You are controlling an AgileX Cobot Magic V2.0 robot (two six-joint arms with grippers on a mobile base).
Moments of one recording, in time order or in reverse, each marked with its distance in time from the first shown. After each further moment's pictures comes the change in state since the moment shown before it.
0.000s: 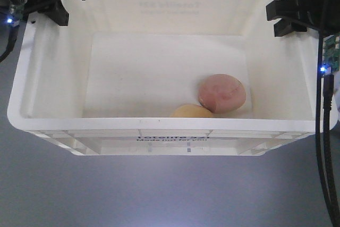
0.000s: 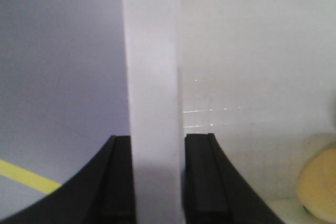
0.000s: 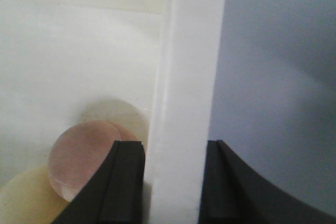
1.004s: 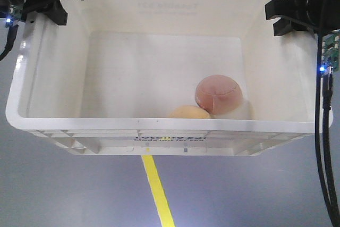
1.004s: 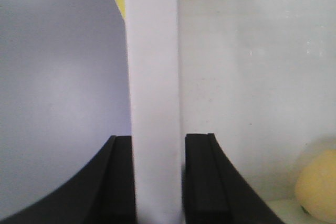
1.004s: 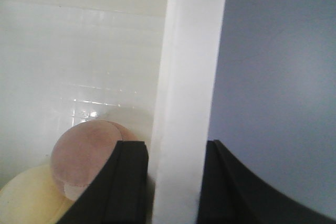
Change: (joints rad) left arm 0.000 0.000 0.000 0.010 0.000 0.000; right arm 0.000 0.000 0.000 0.009 -0.006 -0.001
